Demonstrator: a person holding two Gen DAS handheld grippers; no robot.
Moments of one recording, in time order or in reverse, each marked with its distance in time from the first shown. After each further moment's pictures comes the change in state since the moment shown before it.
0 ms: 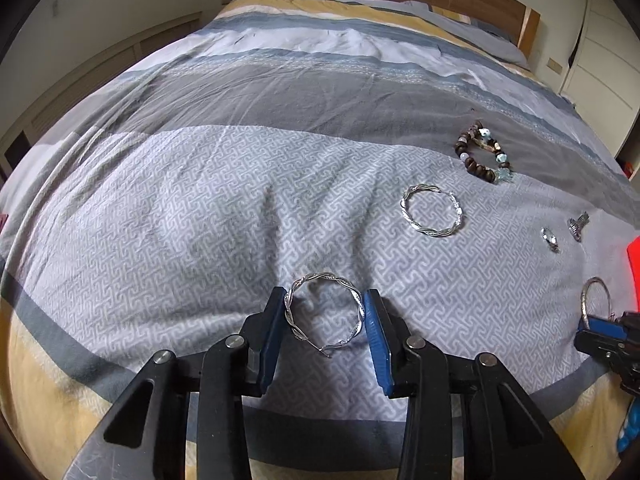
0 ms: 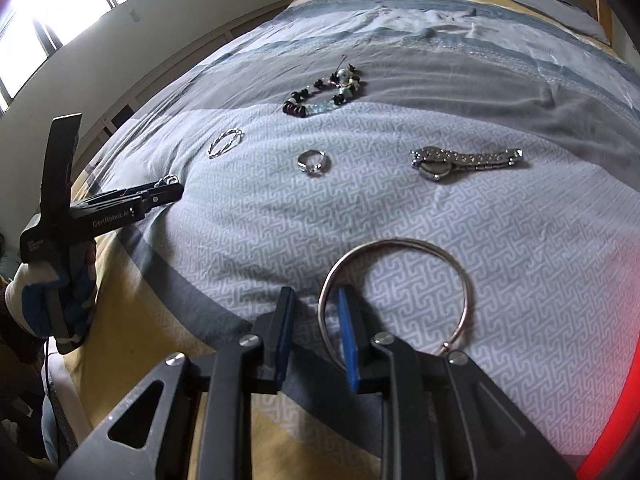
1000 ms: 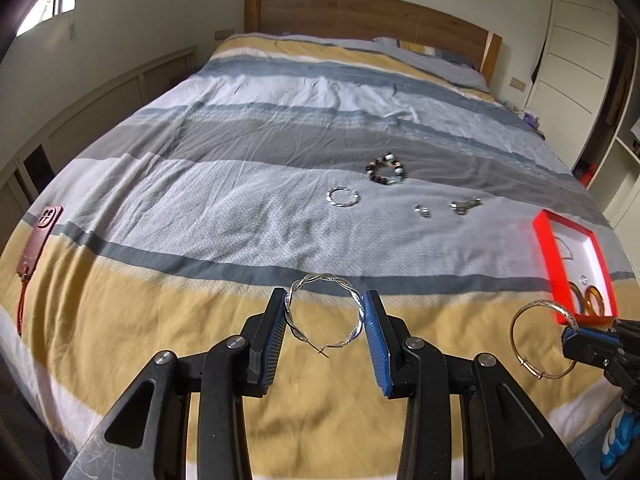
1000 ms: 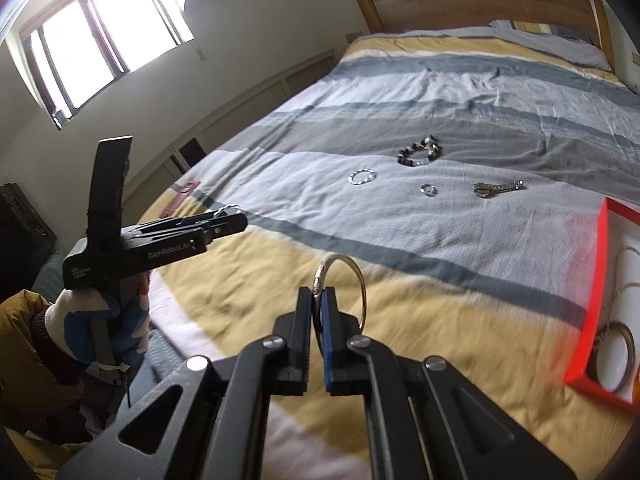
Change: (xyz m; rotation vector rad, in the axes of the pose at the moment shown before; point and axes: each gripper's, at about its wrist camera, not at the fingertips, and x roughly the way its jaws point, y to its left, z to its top) left arm -0.182 -0.030 -0.070 0.040 -0.116 -0.055; right arm -0.150 0.109 -0.075 -0.033 -0.197 0.137
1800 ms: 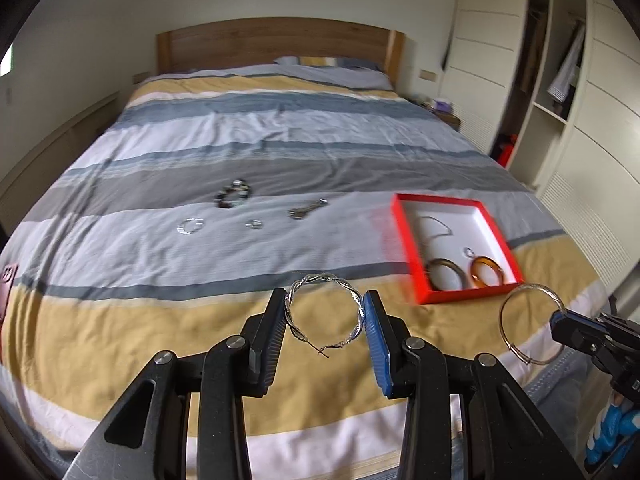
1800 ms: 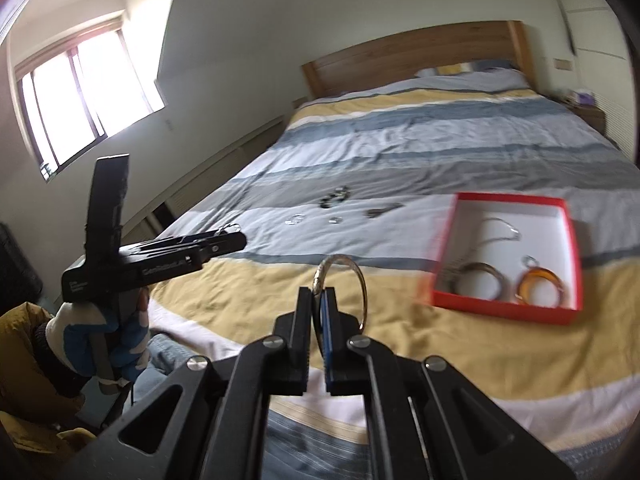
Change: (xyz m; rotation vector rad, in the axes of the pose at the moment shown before) left arm -0.066 -0.170 -0.019 0.193 -0.053 -0.201; right arm -0.179 -0.035 -0.080 0.120 -0.241 -0.173
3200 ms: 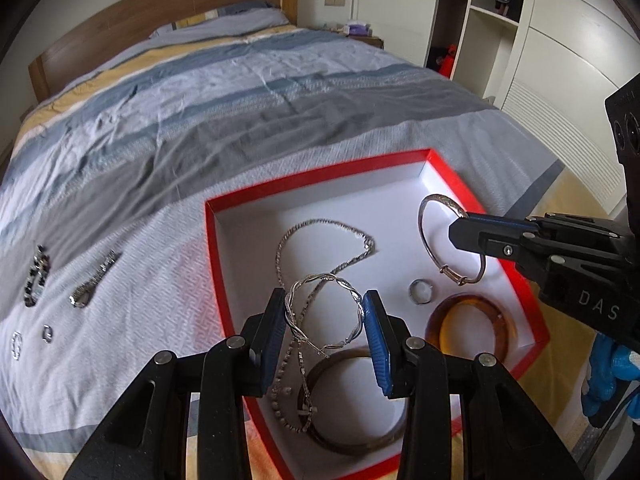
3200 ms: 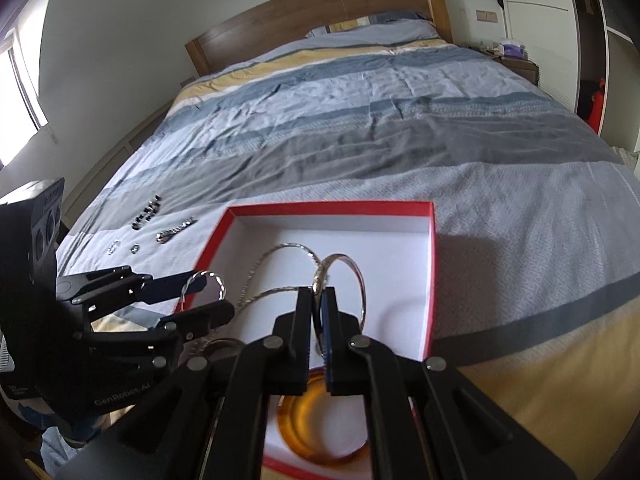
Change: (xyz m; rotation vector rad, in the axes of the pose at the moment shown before) left arm 0.251 -0.173 0.070 0.261 0.205 -0.156; right arm 0.105 -0.250 0.070 0.129 0.138 -0.267
